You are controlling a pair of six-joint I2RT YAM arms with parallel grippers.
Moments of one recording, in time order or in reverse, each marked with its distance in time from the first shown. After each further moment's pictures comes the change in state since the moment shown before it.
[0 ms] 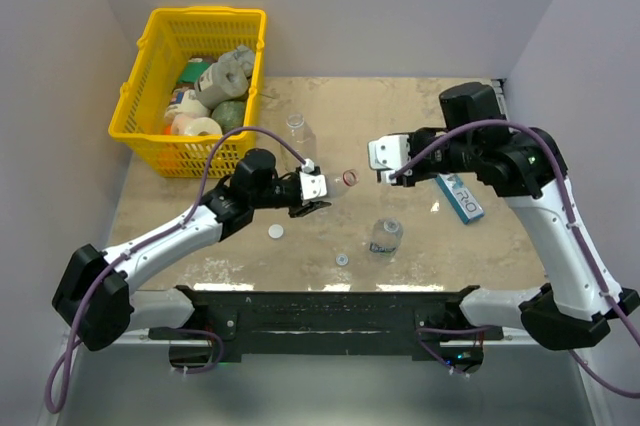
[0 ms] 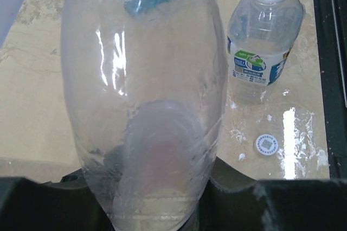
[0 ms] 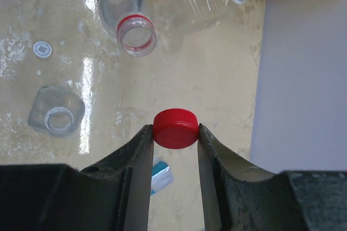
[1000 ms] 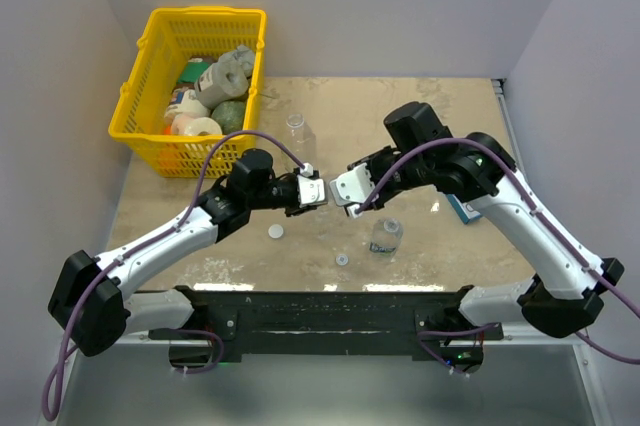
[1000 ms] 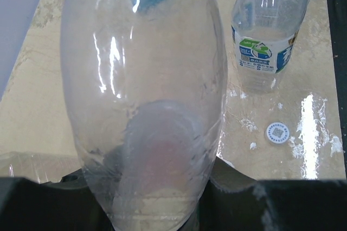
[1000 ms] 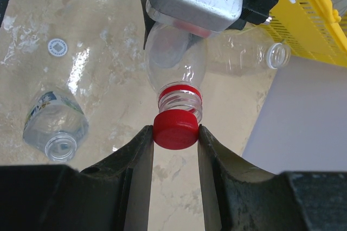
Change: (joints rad) left arm 0.000 -0.038 0.010 -0.069 -0.026 0.098; right arm 0.258 0.054 -0.102 0.058 0.095 -0.120
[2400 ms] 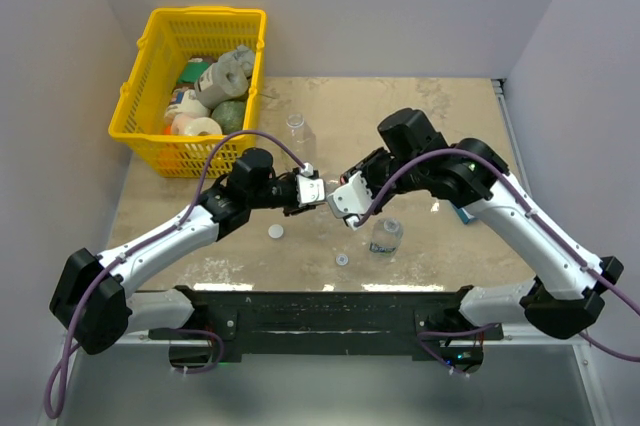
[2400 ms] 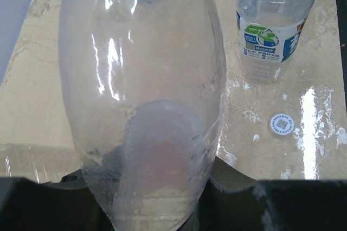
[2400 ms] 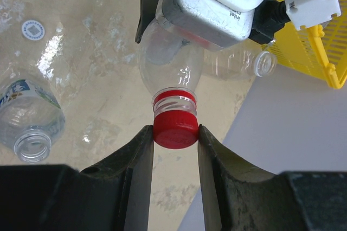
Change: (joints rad) left arm 0.013 0.013 0.000 -0.022 -0.003 0.024; right arm 0.036 -0.004 -0.054 0.056 0.053 -0.115
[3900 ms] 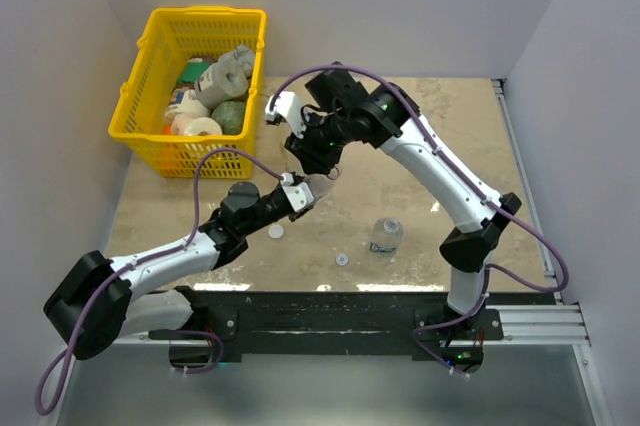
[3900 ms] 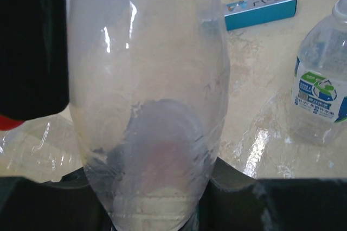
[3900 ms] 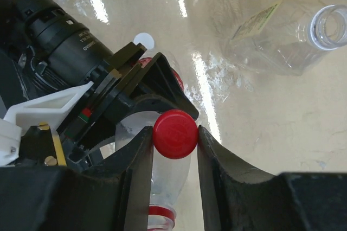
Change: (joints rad) left arm -0.062 -0.045 -0.318 0.647 -0.297 -0.241; right arm 0.008 0.562 0.621 -0.152 0.026 0.977
